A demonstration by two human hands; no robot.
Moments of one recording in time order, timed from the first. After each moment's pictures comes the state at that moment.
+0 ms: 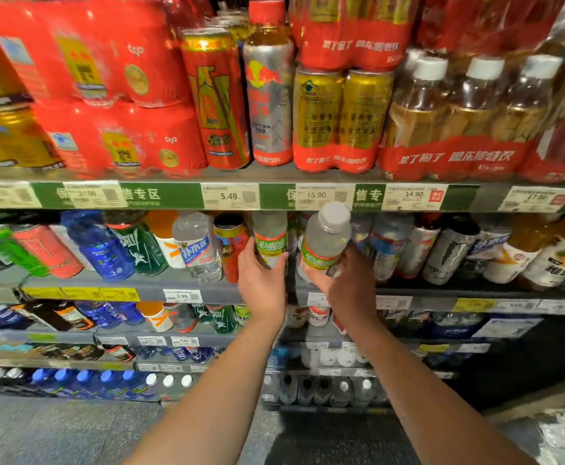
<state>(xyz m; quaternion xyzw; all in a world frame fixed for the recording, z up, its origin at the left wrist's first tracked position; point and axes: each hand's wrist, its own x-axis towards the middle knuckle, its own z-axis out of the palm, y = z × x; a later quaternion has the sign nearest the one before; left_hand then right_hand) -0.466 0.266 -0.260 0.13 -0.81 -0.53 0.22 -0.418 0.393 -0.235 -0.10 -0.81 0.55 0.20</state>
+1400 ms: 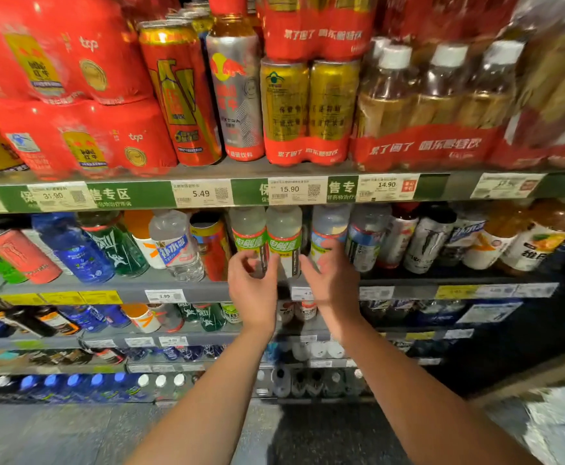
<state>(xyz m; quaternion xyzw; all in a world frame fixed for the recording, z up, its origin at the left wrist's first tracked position) -0.450 0.282 -0.280 0.10 -0.78 -0.57 0.23 -0.427 0.405 -0.266 -0.14 -0.86 0.42 0.26</state>
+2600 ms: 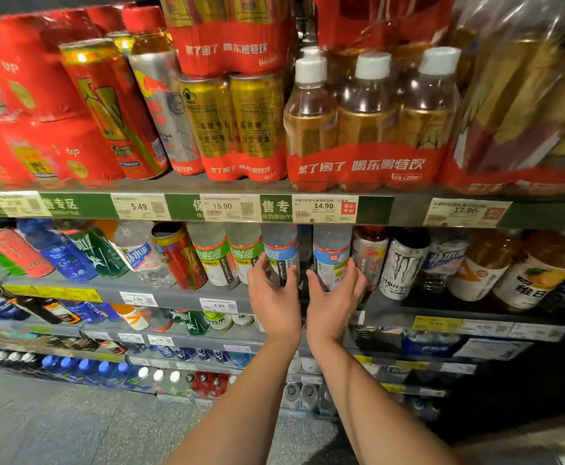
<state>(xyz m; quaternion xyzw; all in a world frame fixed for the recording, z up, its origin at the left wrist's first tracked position) -0.440 0.412 -0.275 0.16 -0.80 -0.52 0.25 -0.435 0.470 -0.294 -0.27 -0.74 0.53 0.31</state>
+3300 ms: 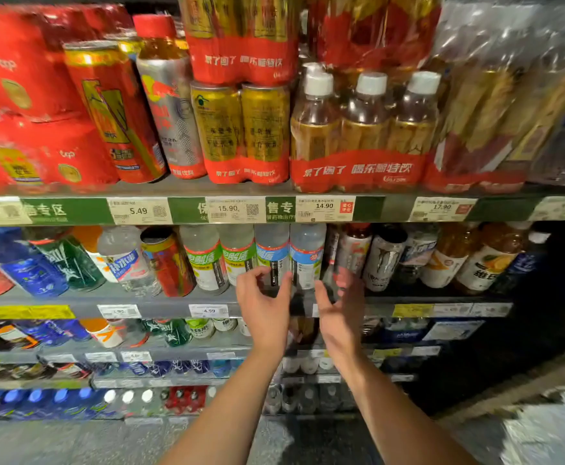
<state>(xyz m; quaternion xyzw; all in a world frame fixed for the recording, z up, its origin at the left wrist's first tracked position) -0.424 0.383 -0.276 0.05 -0.77 -0.59 0.24 -0.397 0.488 -0.288 -0.23 -0.77 0.53 0.28</state>
